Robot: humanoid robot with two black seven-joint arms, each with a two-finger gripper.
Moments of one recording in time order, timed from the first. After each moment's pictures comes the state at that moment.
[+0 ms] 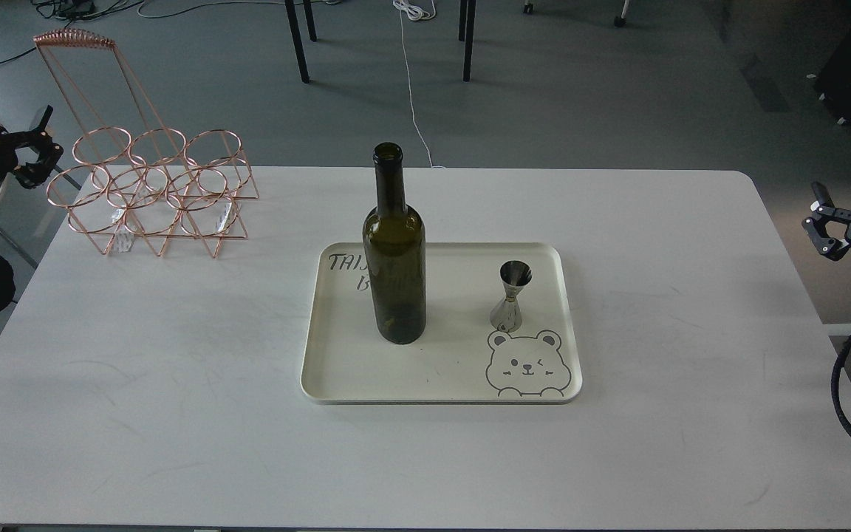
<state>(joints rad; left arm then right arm) -0.70 0.68 -0.74 -0.63 -0.23 -0.48 -0.32 0.60 -0.67 0.52 0.62 0.30 0.49 0.49</state>
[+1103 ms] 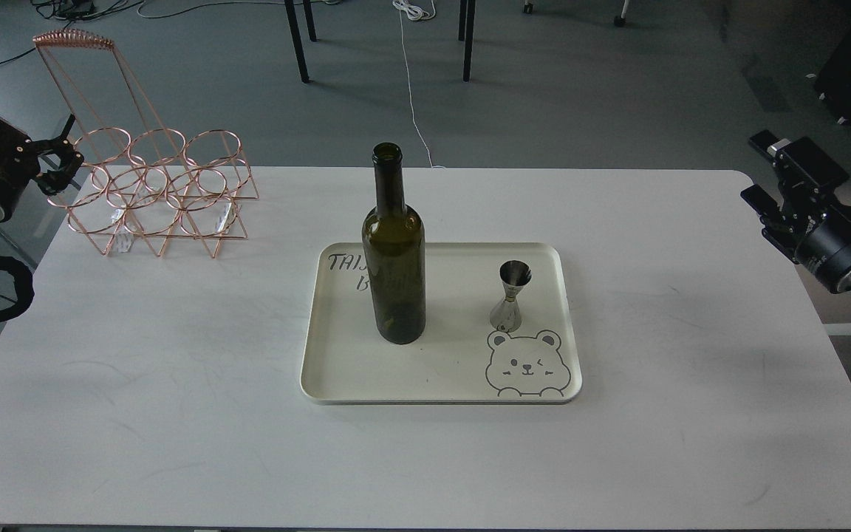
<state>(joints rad) -0.70 0.65 -0.72 -0.63 -0.22 -0.48 -0.32 0.52 -0.94 0.51 1.34 -0.78 -0.12 0.49</state>
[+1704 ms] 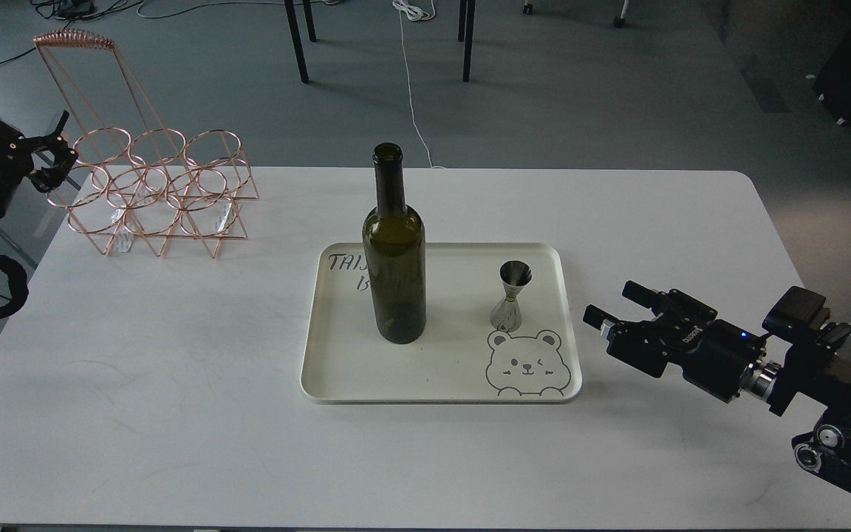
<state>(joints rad) -0.70 0.66 -0.73 -0.63 -0.22 -0.49 -0.32 0.52 -0.74 0.26 1.25 -1.63 -0.43 0.49</state>
